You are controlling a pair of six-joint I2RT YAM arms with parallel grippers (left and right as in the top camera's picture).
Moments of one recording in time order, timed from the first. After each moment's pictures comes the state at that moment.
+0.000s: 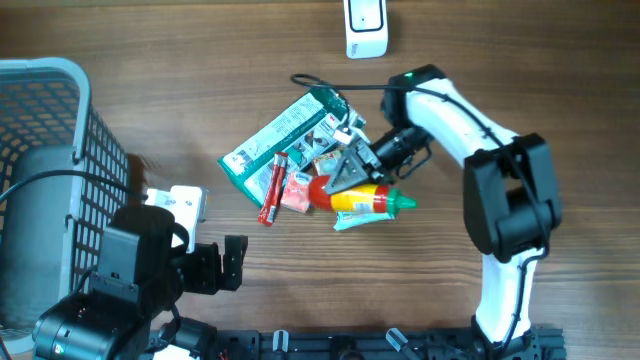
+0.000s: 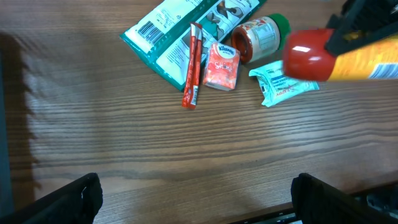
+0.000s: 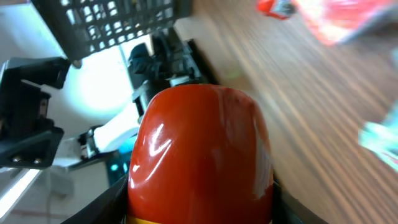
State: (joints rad) left arm -0.31 0.73 1.12 -1.34 0.06 -0.24; right arm 0.32 2.14 1.59 -1.60 -1.12 -0.47
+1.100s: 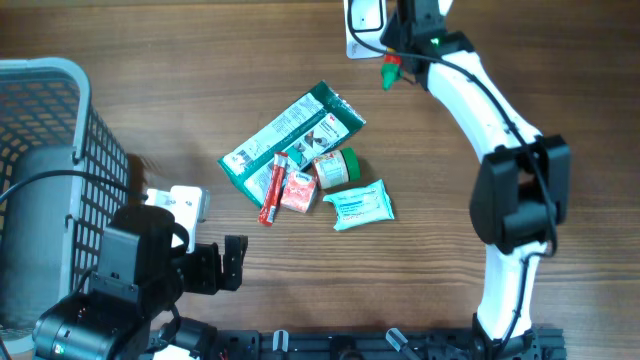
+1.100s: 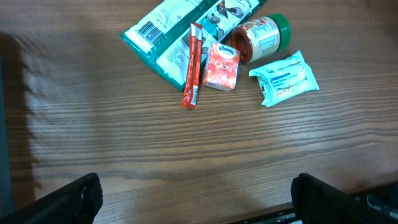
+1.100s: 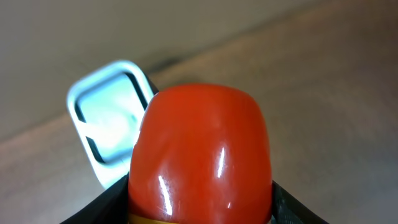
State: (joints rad) left arm -0.31 0.73 1.12 -1.34 0.06 -0.24; right arm 0.28 2.19 1.86 -0.40 0.29 0.56
